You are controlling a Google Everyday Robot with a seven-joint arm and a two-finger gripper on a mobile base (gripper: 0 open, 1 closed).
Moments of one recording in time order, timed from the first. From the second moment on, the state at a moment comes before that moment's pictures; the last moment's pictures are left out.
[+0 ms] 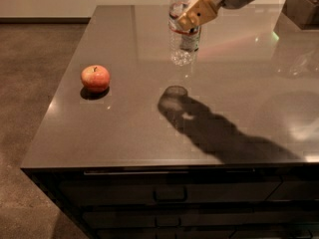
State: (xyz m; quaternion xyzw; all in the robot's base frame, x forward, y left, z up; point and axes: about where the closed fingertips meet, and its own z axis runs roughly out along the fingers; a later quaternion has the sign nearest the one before) arm 0.603 -0.088 1.047 -0.50 0.75 0.11 0.41
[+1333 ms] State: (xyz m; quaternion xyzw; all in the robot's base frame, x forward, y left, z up) arm 0.670 -0.155 1.048 -0.28 0.82 0.05 0.49
